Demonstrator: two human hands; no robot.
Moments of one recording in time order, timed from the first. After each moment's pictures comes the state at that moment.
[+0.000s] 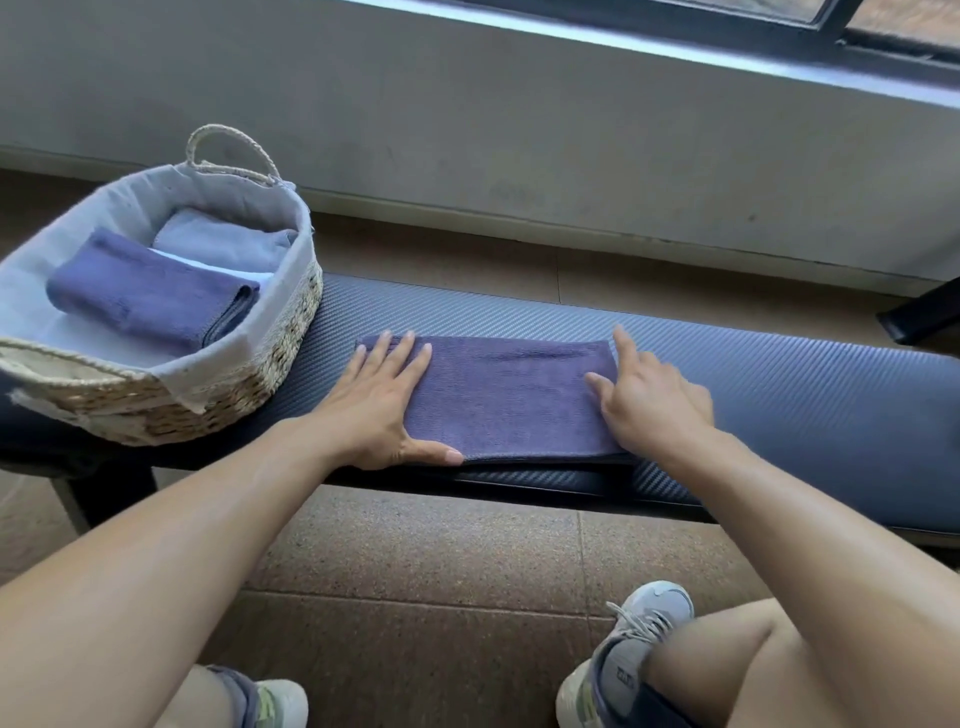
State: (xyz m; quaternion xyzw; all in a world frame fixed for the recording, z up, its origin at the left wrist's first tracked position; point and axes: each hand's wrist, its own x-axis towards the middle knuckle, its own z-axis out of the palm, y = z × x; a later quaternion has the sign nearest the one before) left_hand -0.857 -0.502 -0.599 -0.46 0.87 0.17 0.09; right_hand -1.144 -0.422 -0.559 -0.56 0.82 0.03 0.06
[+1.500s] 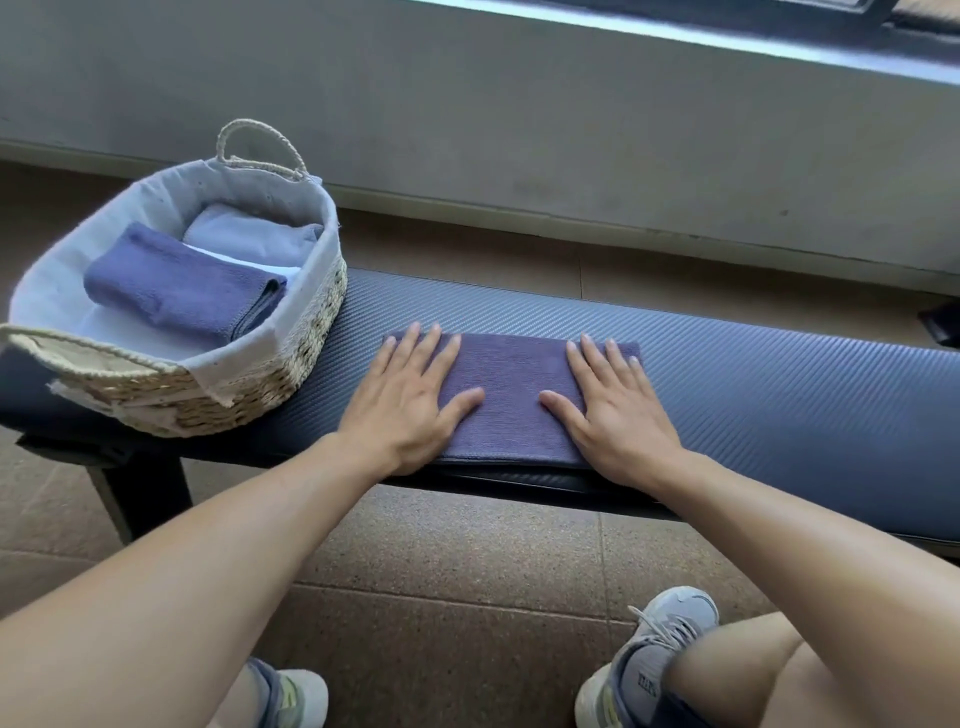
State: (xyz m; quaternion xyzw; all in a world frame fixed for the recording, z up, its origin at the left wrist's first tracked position) left_hand -0.869 -0.490 -0.607 -0.50 0.85 0.12 -0.06; right_hand -1.114 -0.428 -0.598 -0.68 0.73 -0.01 0.10
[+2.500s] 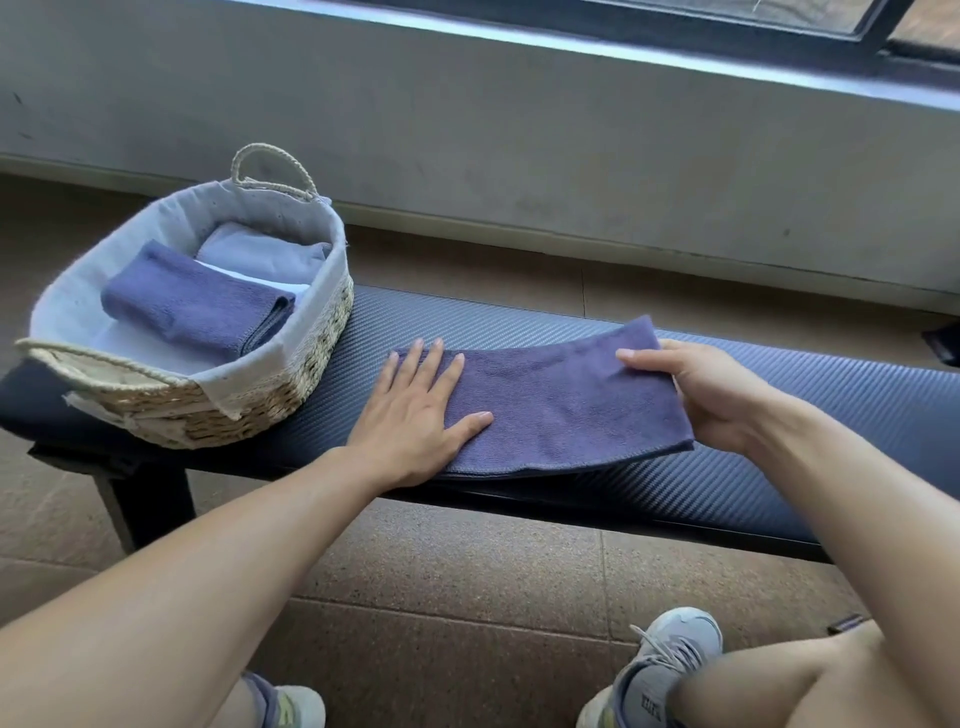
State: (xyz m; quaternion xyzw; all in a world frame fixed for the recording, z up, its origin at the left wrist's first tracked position) left_hand -0.871 -0.490 -0.608 -0.52 0.85 0.13 0.00; right_hand -1.156 -0.436 -0.518 -0.29 0.64 -0.40 0.59
